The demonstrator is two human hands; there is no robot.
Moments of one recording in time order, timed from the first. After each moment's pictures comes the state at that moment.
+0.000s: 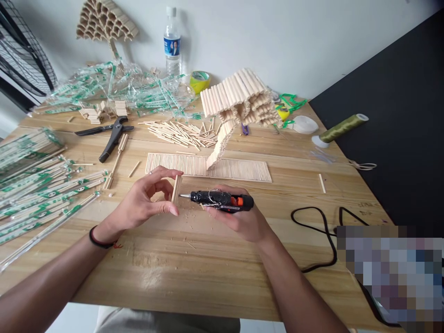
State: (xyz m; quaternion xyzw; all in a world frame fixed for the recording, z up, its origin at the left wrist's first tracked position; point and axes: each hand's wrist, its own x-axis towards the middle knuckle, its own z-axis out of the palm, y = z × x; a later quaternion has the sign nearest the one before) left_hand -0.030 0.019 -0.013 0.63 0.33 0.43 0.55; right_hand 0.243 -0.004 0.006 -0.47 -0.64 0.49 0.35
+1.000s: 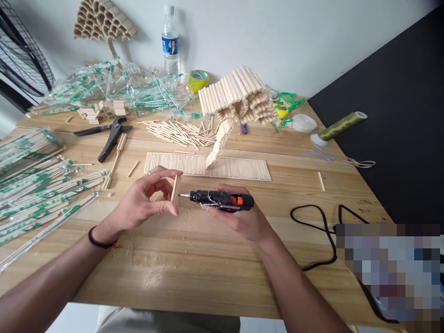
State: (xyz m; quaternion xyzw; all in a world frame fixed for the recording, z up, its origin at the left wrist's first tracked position) left_hand -0.031 0.019 -0.012 0.64 0.34 0.42 0.54; right_hand 0.243 -0.005 0.007 -0.47 -0.65 0.48 0.35
